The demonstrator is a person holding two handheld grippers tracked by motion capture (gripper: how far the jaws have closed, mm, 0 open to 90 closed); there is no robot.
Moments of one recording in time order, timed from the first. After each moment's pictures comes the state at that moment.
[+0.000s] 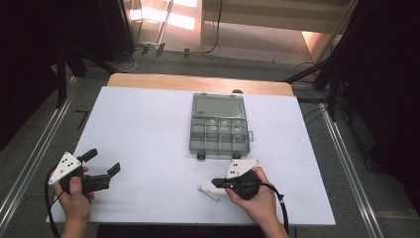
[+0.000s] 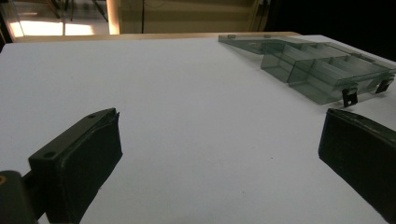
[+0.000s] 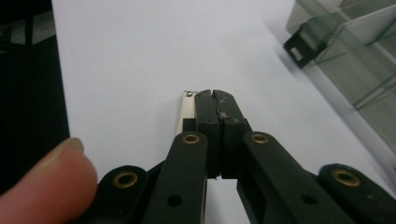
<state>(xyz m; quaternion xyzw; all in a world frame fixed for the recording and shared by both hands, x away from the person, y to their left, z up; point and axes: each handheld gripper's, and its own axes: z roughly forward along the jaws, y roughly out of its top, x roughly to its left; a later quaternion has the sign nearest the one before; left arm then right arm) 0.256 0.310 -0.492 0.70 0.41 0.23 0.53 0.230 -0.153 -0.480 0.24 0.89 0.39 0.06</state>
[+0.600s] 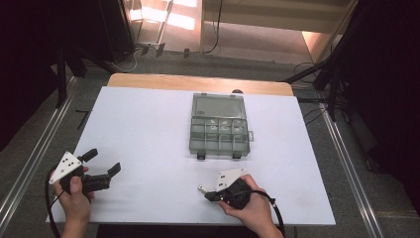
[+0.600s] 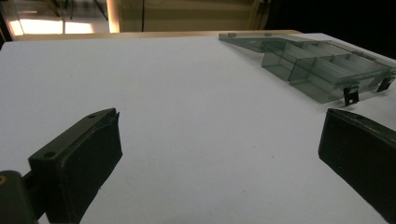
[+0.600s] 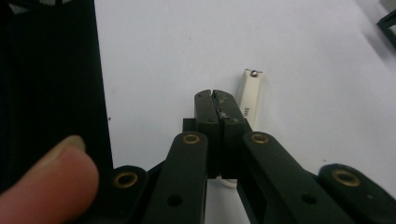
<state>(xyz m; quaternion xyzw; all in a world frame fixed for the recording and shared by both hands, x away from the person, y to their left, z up) 0.257 0.309 -0.492 0.70 0.41 0.23 0.53 0.218 -0.130 -0.496 0.18 0.92 0.35 0.02</state>
